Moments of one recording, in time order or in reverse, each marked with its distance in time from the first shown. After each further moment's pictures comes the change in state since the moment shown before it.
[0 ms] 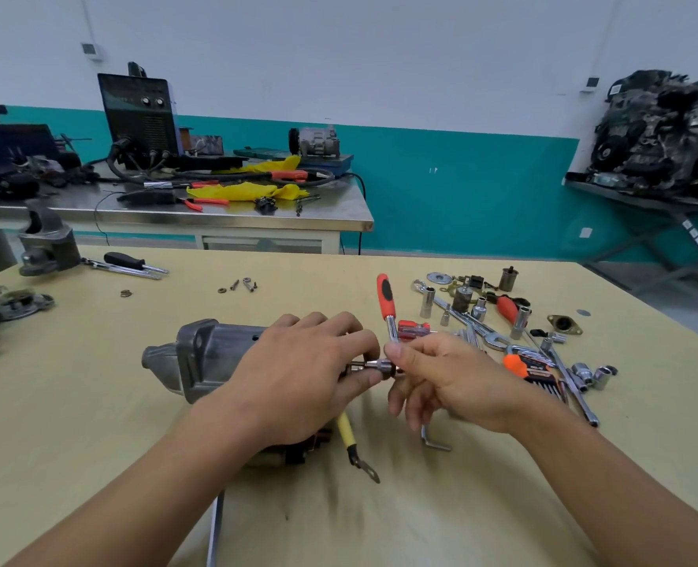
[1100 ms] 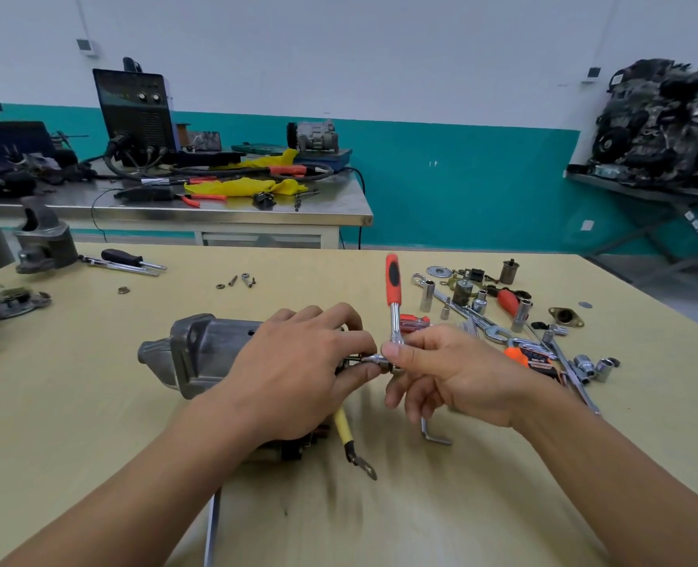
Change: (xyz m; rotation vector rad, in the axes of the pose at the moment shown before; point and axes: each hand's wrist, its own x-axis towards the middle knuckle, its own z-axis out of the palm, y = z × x) left_hand 0.000 -0.001 0.002 -0.005 0.029 -0.006; right_hand -0.004 -0.005 -0.002 0.076 -0.025 0.044
